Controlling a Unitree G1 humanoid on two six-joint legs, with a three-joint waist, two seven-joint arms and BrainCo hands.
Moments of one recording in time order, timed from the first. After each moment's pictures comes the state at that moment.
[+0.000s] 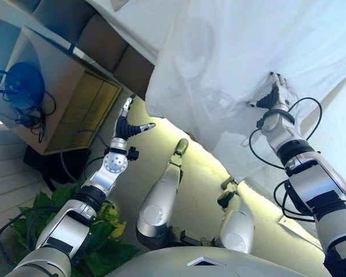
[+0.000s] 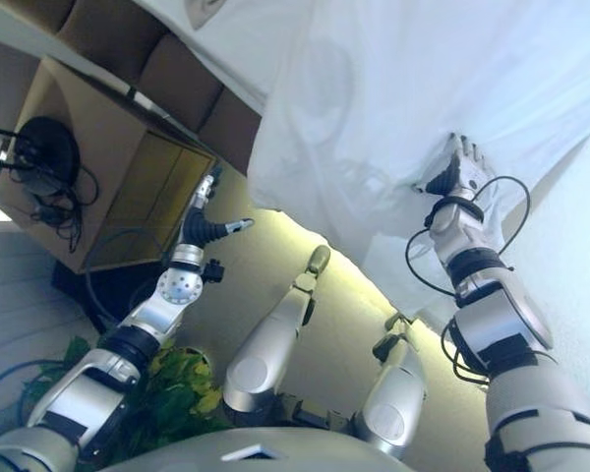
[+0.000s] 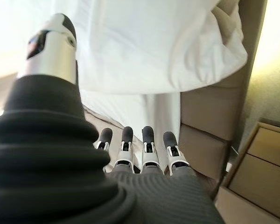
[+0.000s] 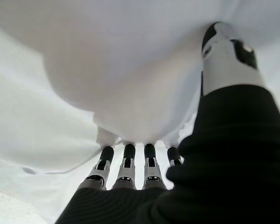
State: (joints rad) left arm -0.40 0.45 -0.50 0.61 -0.10 -0.43 0.42; right arm -0.88 -0.52 0.56 1.15 -0.18 0.11 -0.49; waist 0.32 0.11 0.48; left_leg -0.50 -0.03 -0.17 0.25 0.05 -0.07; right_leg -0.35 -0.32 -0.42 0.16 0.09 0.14
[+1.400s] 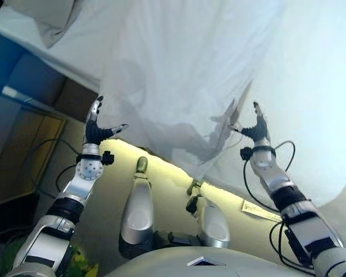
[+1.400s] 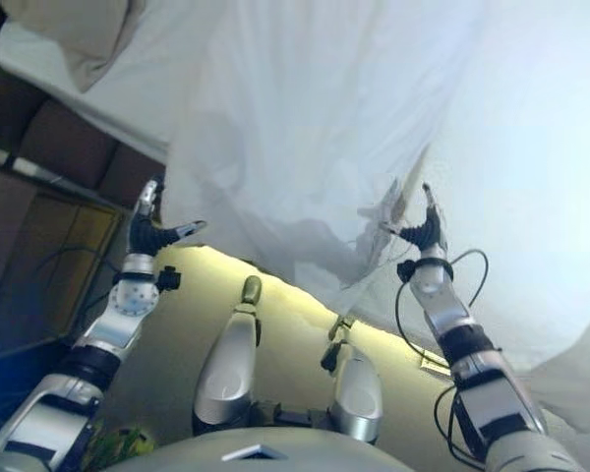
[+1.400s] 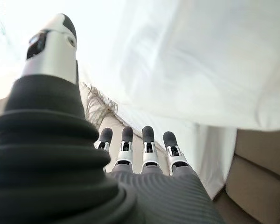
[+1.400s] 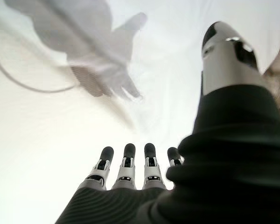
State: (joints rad) left arm -0.18 0.57 -0.26 0.49 -0.10 -0.39 0.38; right arm -0.26 -0.46 0.27 0.57 0.14 -0.16 -0.38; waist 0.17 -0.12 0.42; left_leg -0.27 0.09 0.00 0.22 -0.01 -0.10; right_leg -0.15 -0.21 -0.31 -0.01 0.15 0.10
